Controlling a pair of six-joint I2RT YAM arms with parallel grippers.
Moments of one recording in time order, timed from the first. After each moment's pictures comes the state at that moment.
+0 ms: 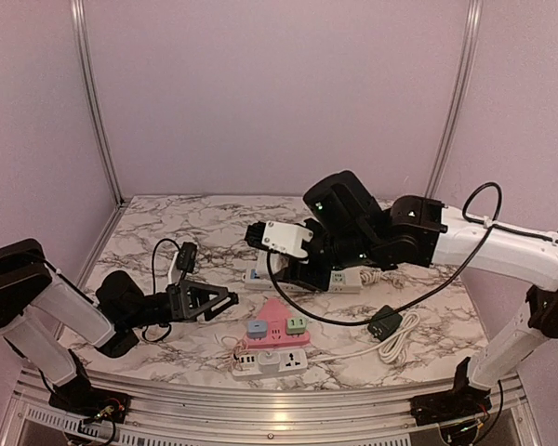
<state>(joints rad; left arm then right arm) -0.82 1.57 0.27 1.52 0.59 -1.13 1.12 1.50 1.41 -0.63 0.14 -0.45</state>
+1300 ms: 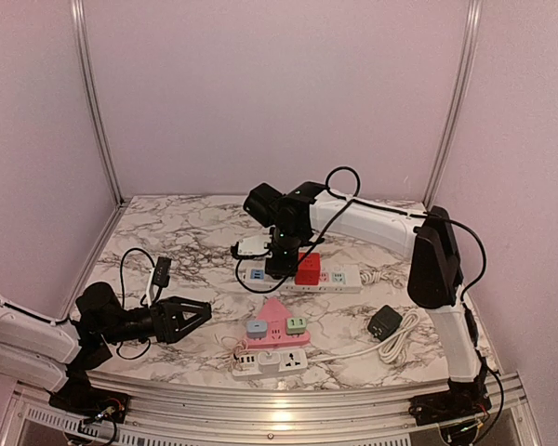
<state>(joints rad) -0.82 1.16 0.09 1.09 0.46 -0.80 0.90 2.27 2.10 -1.08 0.18 -0.66</state>
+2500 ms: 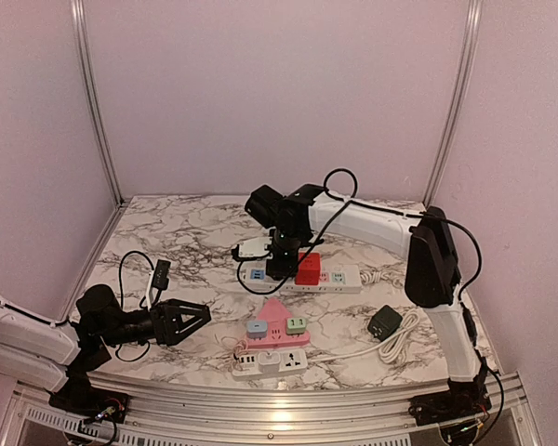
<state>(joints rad) -0.82 1.15 0.07 1.08 0.44 -0.79 0.89 2.29 2.10 -1.05 0.17 -0.70</state>
